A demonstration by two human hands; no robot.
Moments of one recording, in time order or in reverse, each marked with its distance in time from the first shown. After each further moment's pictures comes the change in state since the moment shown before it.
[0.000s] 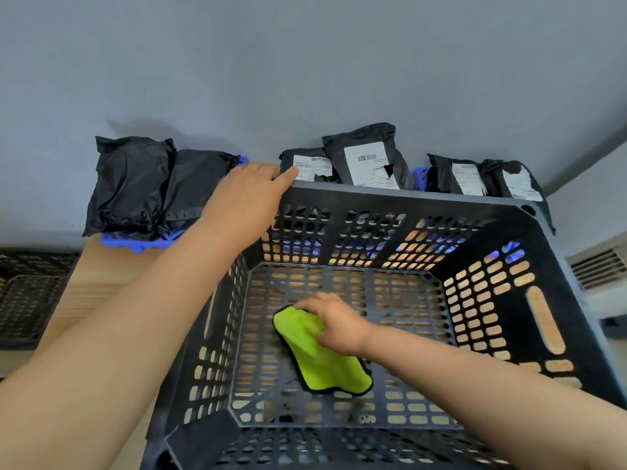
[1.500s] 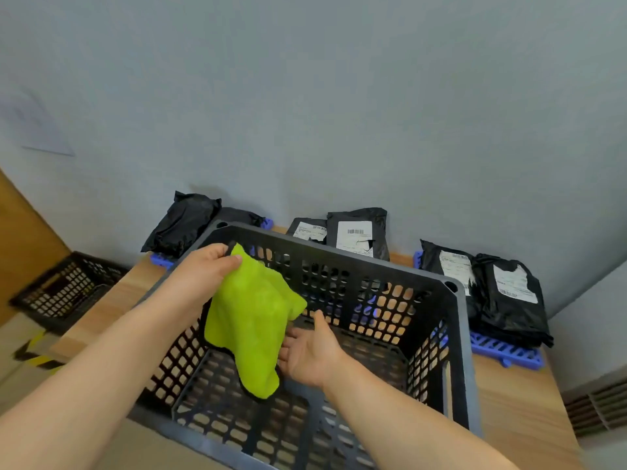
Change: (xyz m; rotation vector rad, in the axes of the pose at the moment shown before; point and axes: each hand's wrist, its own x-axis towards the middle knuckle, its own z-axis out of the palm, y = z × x) left_hand -0.061 0.154 -0.120 -1.333 0.183 -1.051; right_hand -0.064 0.038 -0.062 1.804 -0.335 0.375
